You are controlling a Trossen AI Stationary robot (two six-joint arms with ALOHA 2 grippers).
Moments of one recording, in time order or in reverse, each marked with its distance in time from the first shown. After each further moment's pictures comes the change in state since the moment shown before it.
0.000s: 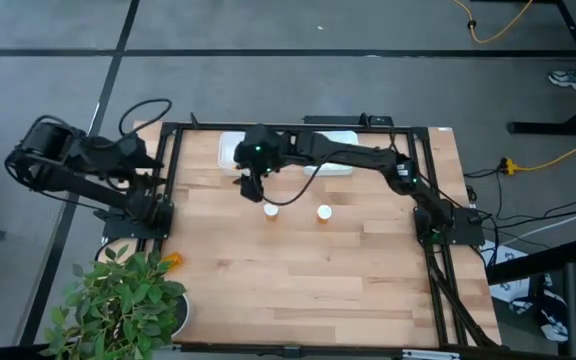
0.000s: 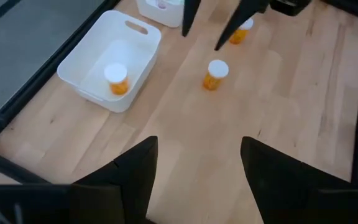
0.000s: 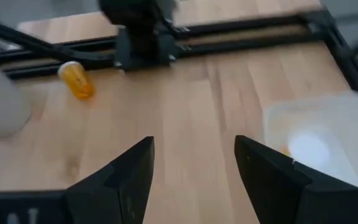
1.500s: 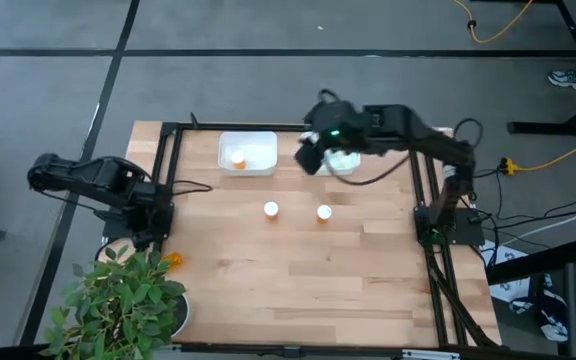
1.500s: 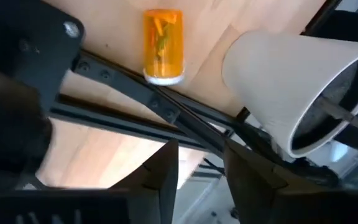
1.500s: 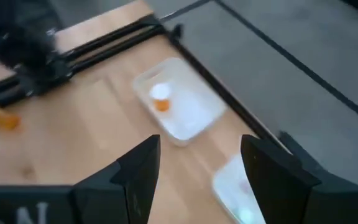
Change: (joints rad) left arm -0.036 -0.089 -0.636 0.004 0.861 -0.284; right arm 0.070 -0.444 0.018 -0.572 0.588 0.369
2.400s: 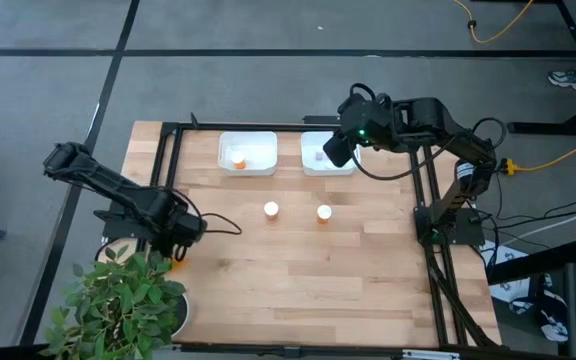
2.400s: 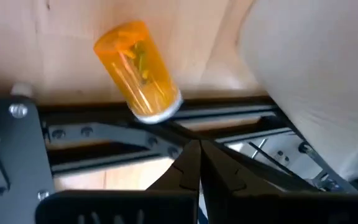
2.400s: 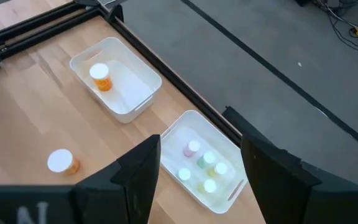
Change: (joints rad) left arm -0.184 0.465 -0.064 0.285 0.032 0.303; right arm 0.000 -0.100 -0.012 -0.235 0.154 0.081
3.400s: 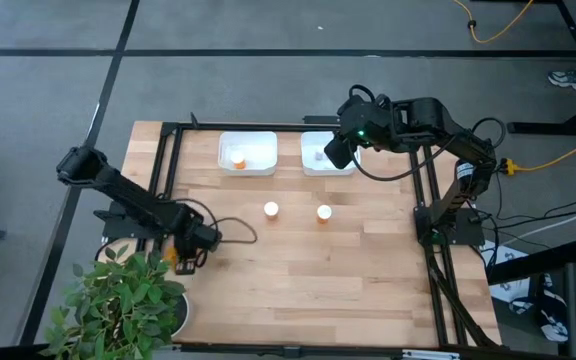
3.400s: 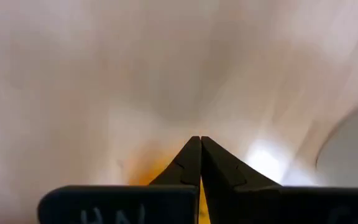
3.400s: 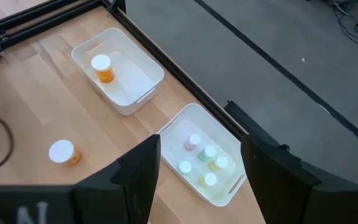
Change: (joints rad) left arm 0.014 0.220 -0.142 0.452 -0.271 0.016; right arm 0.000 0.000 0.000 -0.022 -0.026 -0.002
